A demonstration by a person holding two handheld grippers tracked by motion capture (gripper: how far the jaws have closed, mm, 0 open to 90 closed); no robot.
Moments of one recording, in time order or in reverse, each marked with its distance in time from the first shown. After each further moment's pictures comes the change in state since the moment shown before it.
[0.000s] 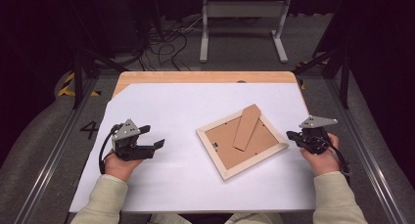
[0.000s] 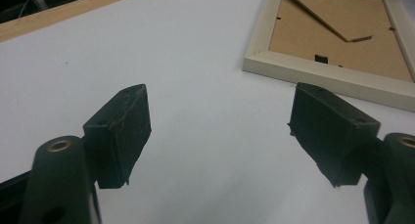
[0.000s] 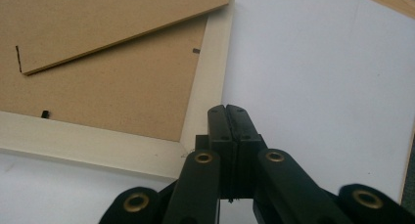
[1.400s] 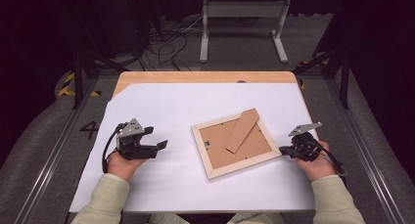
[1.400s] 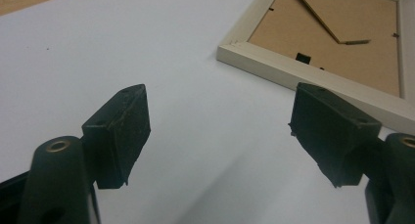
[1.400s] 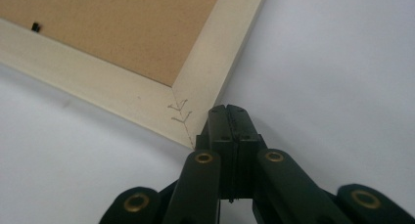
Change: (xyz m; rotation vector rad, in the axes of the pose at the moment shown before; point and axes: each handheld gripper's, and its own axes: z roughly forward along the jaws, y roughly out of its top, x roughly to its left) left arm 0.000 0.003 0.011 0.060 -0.028 -0.013; right arm 0.021 -0.011 0.018 0.219 0.170 0.010
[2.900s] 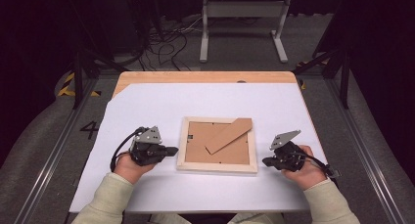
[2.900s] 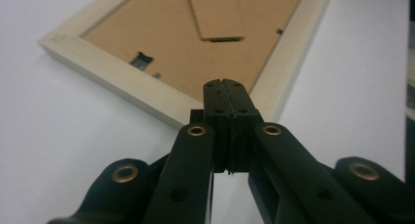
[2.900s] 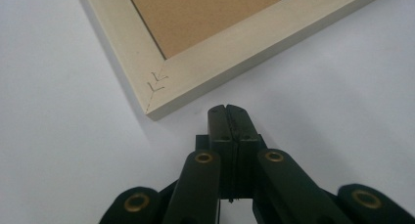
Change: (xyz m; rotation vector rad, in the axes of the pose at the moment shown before) left arm -0.037 0.015 0.013 0.176 -0.307 0.201; right arm 0.054 0.018 0.001 0.033 0.139 -0.244
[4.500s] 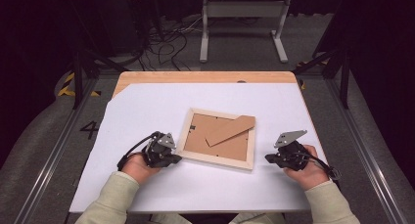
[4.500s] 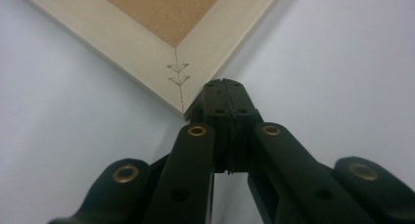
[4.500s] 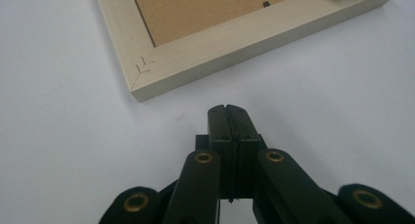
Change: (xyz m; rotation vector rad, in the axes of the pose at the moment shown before) left arm 0.012 -0.005 0.043 0.227 0.073 -0.023; right arm -0.001 -0.004 -0.009 -0.058 -0.064 0.029
